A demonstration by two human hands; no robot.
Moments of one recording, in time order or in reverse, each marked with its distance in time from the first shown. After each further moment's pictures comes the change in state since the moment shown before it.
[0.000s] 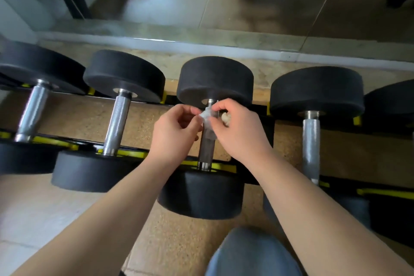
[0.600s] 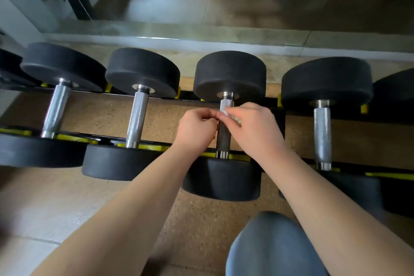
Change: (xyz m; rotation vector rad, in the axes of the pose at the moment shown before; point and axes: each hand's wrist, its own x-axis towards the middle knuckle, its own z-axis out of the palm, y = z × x) left_hand -0.001 -0.001 -0.004 -0.013 -0.187 -0.184; right_hand -0.015 -0.001 0.015 -0.248 0.168 -0.241
